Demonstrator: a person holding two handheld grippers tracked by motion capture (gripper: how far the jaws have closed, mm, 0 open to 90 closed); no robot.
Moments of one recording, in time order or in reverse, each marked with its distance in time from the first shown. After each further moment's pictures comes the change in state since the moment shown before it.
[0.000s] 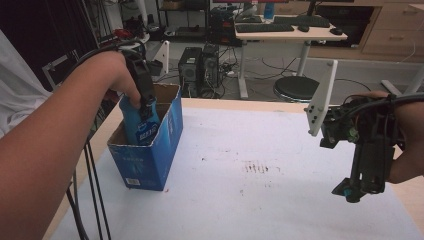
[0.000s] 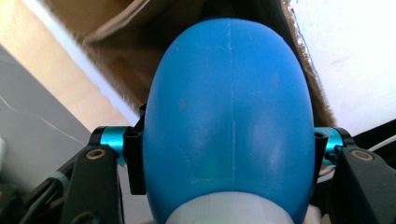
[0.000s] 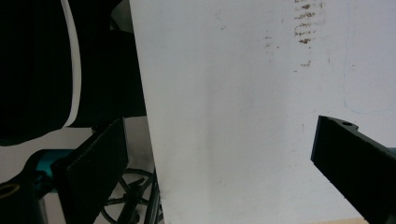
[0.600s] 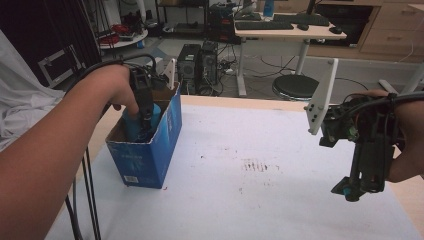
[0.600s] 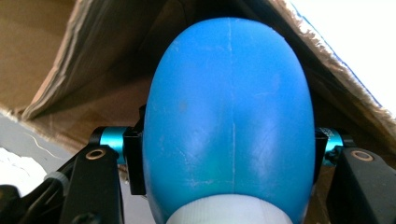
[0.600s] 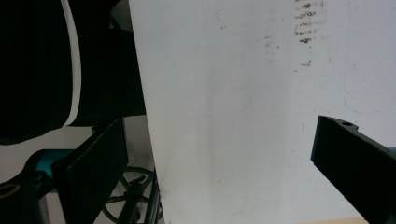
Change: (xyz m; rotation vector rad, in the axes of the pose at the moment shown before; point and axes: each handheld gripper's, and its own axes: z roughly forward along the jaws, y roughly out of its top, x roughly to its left) left arm -0.007 0.002 0.034 -0.012 0.019 0.257; right arm -0.002 0.004 0.001 0.010 0.004 -0.003
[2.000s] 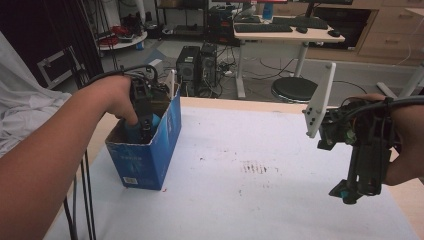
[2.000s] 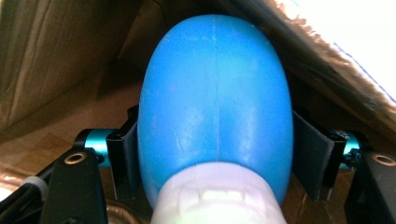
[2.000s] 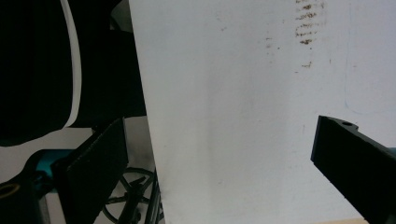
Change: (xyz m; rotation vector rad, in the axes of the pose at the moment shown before) left arm -0.003 -0.003 0.013 -0.013 -0.044 0.068; right arm 0.001 0.001 0.001 -0.001 -0.001 0.003
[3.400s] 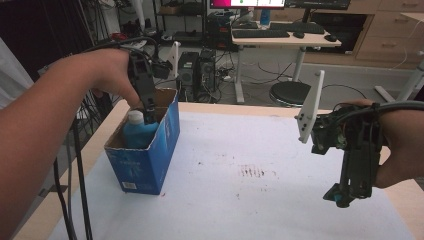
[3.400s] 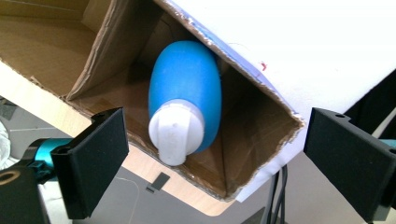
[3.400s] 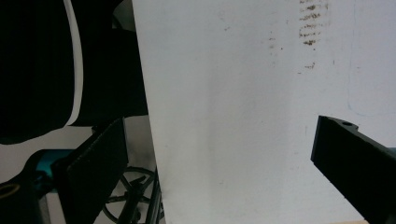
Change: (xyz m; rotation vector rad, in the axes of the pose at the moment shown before) left arm -0.030 0.005 -0.076 -0.039 0.066 -0.028; right arm 0.002 0.000 0.002 0.000 0.008 -0.007
